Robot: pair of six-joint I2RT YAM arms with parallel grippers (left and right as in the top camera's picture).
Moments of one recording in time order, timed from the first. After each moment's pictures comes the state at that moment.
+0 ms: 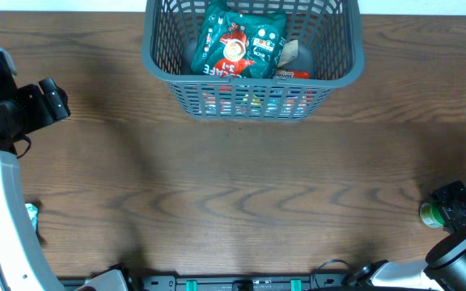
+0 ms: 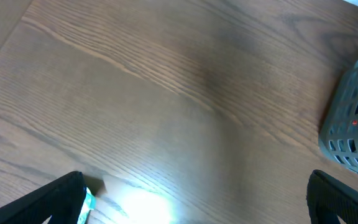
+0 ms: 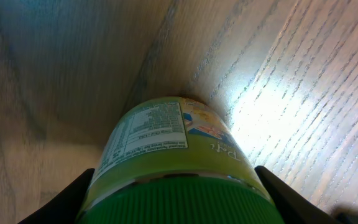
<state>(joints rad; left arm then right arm) 0.38 1.38 1.61 -1.17 0.01 -0.04 -0.88 1.66 0.96 -0.84 0.05 0.36</state>
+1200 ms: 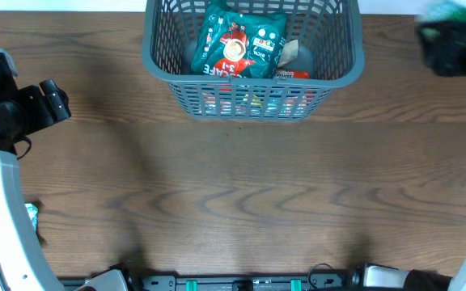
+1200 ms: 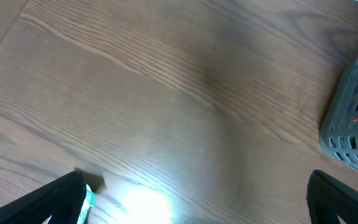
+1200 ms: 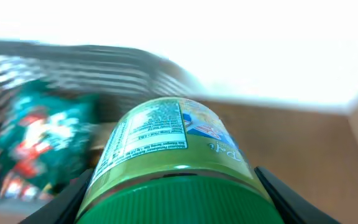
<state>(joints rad) 0.38 1.38 1.61 -1.19 0.01 -0.04 -0.15 1.47 2.07 -1.10 -0.23 -0.15</state>
